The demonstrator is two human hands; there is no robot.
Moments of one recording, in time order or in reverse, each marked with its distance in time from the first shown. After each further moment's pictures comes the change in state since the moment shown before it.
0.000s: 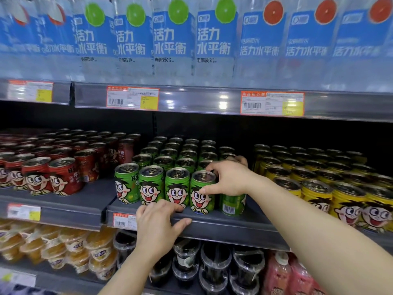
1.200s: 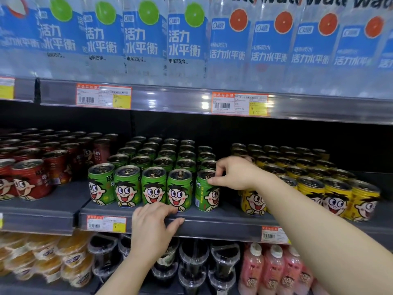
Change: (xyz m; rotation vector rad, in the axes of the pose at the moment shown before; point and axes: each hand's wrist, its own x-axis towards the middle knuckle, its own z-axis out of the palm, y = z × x) left_hand -0.006 0.029 0.021 -0.089 0.037 0.077; right_hand -0.039 0.050 -0.023 0.071 0.048 0.122
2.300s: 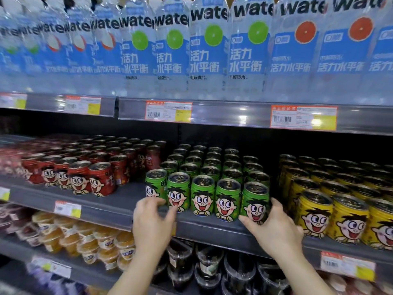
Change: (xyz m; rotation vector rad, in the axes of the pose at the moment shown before) left_hand 0.006 -0.063 -0.066 -0.032 0.251 -0.413; right_hand -0.038 -0.038 0.103 0.295 0.346 0.450
